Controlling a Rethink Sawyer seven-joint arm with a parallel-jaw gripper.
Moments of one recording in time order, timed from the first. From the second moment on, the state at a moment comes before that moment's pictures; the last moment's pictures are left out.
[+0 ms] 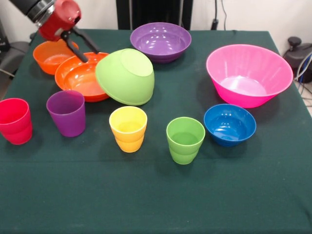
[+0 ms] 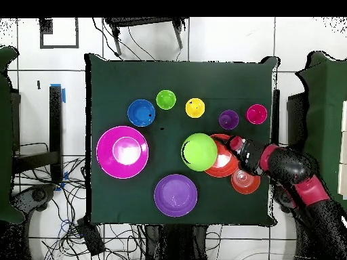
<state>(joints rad) -1.38 -0.32 0.91 1.81 -0.28 0.68 1.72</state>
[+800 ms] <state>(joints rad) -1.14 -0.42 0.85 1.89 -0.24 0.33 1.97</state>
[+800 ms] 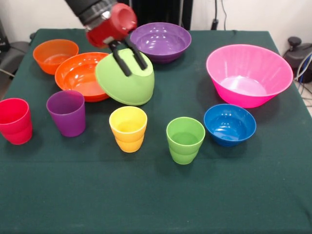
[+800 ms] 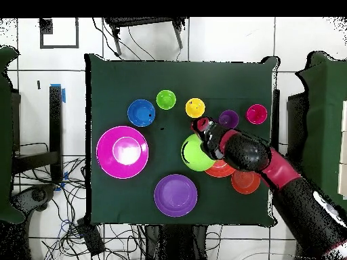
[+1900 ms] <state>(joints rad) -0.94 -0.45 0.70 1.97 -0.15 0.05 2.16</state>
